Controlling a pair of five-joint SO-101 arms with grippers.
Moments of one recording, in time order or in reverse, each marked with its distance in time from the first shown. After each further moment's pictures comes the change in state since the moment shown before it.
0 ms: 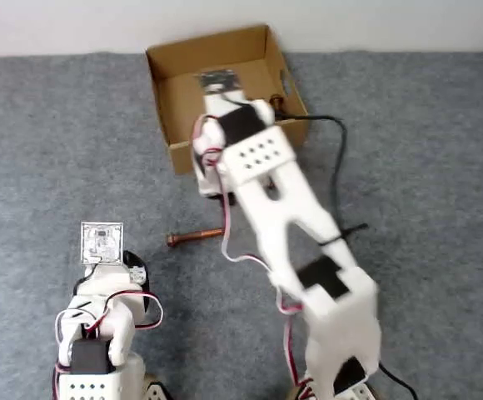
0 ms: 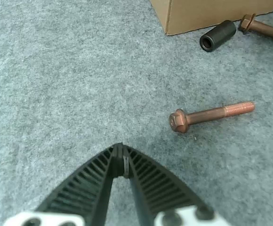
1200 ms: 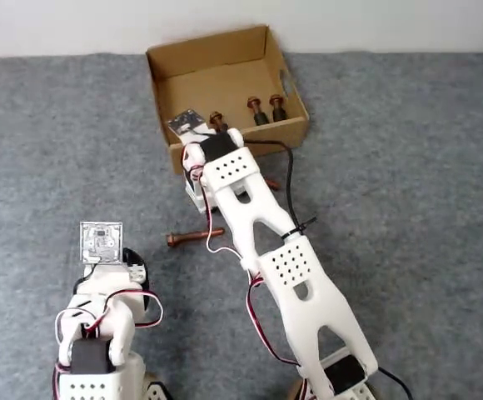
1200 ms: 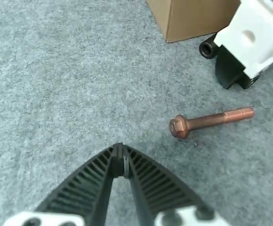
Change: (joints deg) left arm 0.0 0.0 0.0 -1.2 0.0; right arm -0.9 50.7 -41.4 -3.4 21.8
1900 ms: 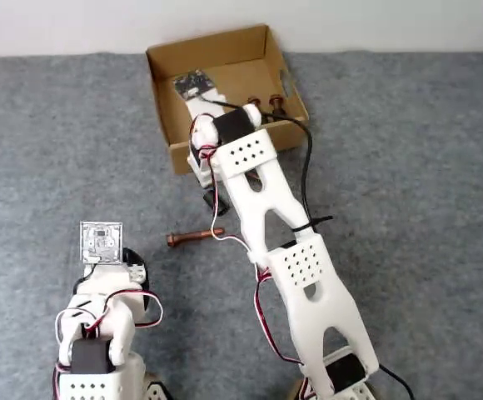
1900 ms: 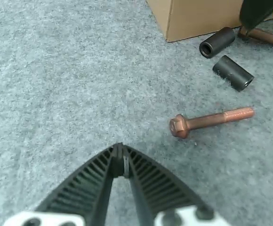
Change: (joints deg) left arm 0.0 0.0 0.0 0.0 0.0; right arm 1.7 -10.9 -2.6 3.4 0.0
